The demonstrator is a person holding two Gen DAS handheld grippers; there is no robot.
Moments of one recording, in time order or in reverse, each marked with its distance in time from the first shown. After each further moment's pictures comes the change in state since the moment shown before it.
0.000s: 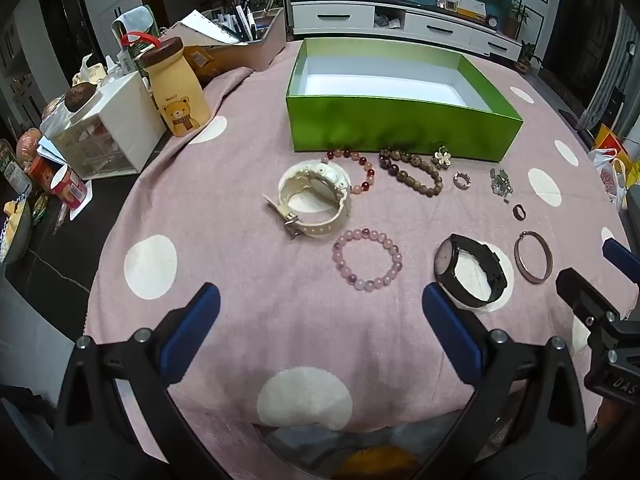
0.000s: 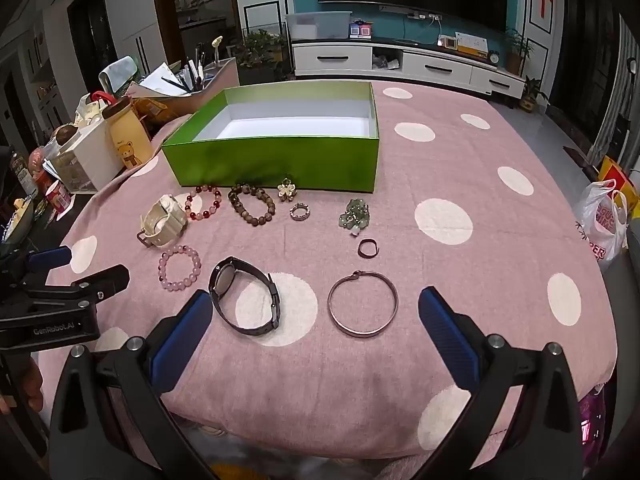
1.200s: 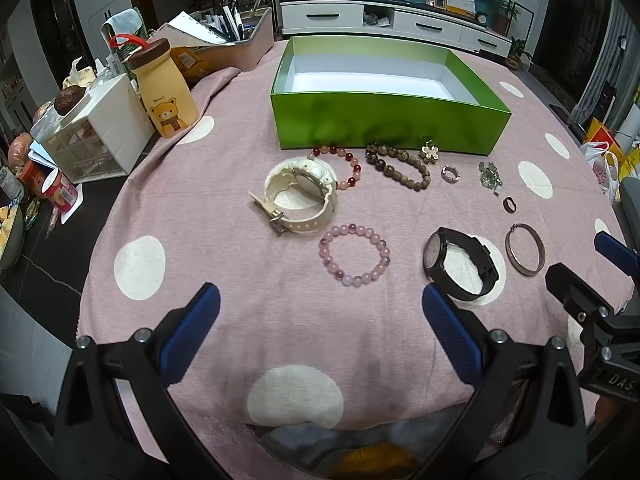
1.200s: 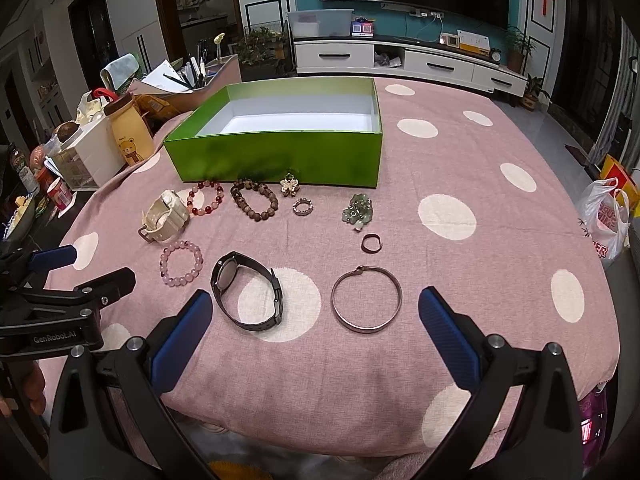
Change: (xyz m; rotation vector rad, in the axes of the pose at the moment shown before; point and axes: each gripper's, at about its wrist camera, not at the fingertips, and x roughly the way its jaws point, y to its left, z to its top) left arm 0.000 -0.007 -0.003 0.021 0.007 -0.027; right arm 0.002 0.001 -0.004 0.002 0.010 0.000
